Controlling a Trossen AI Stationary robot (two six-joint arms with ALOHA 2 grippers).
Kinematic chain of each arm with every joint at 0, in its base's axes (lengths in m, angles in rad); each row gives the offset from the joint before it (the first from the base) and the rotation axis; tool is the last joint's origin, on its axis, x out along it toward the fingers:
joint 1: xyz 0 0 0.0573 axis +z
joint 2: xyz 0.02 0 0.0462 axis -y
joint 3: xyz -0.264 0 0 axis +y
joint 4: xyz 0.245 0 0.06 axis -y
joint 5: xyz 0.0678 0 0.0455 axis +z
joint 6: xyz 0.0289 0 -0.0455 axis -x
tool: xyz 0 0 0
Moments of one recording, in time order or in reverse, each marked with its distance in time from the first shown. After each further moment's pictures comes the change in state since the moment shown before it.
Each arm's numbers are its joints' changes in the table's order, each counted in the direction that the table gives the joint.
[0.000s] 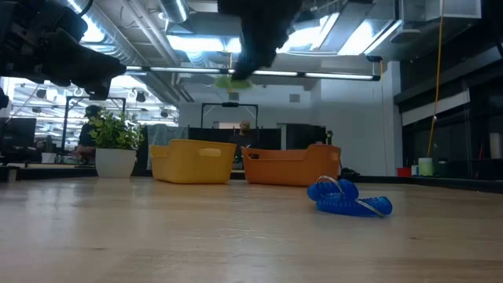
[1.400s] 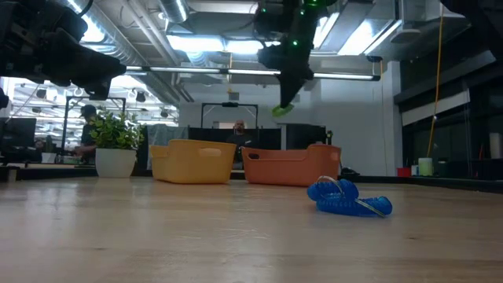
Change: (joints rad) left arm 0.000 0.000 0.000 0.000 0.000 0.000; right arm -0.419 0.005 -0.120 -0.317 -0.192 -0.051
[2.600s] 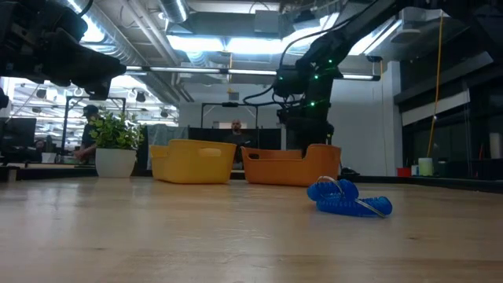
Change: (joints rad) left arm 0.000 0.000 0.000 0.000 0.000 0.000; right arm -0.176 0.000 0.451 0.350 0.149 0.032
